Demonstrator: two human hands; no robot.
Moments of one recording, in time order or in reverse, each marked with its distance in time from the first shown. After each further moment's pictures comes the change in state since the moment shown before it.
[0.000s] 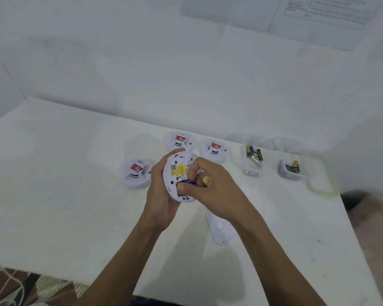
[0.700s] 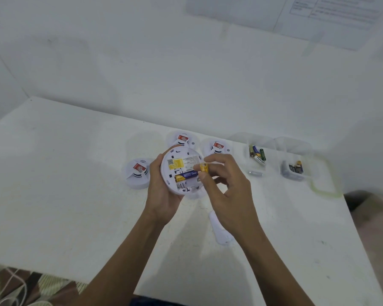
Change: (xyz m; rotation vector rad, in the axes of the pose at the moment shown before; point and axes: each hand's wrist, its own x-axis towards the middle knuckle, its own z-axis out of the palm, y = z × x) left_hand 0.012 0.000 -0.009 -0.093 0.039 -0.065; right_hand -0.017 0.004 0.010 0.096 0.368 -0.203
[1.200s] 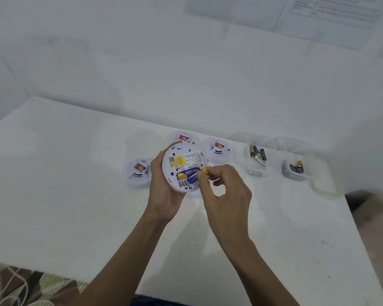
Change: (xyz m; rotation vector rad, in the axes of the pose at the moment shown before) left_hand 0.002 0.001 0.008 -0.016 0.020 0.047; right_hand -0.011 0.017 0.023 -0.226 0.324 -0.071
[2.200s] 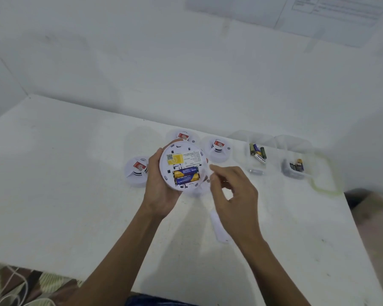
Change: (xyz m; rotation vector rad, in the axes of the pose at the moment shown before) left_hand 0.006 0.004 -0.011 -0.112 -0.093 -0.077; right_hand 0.004 0.016 -0.017 0.064 -0.105 -0.055
